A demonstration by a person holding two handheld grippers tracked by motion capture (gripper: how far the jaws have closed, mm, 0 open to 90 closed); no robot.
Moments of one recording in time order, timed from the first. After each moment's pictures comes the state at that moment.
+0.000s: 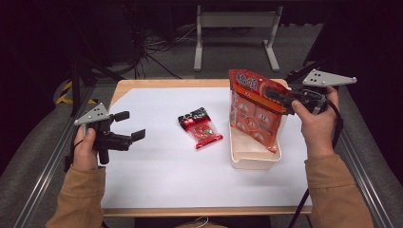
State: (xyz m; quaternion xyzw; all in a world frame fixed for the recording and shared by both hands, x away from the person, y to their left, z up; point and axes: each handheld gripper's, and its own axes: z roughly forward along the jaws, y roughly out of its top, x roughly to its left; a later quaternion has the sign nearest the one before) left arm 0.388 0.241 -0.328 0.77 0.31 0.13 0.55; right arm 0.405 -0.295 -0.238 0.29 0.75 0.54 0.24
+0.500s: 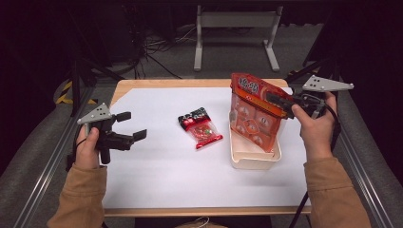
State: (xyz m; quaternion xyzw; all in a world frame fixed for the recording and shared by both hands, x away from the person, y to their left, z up) left arm 0.392 0.239 -0.332 0.77 0.31 0.13 0.55; right arm 0.409 -0.304 -0.258 0.30 0.75 0.55 0.23
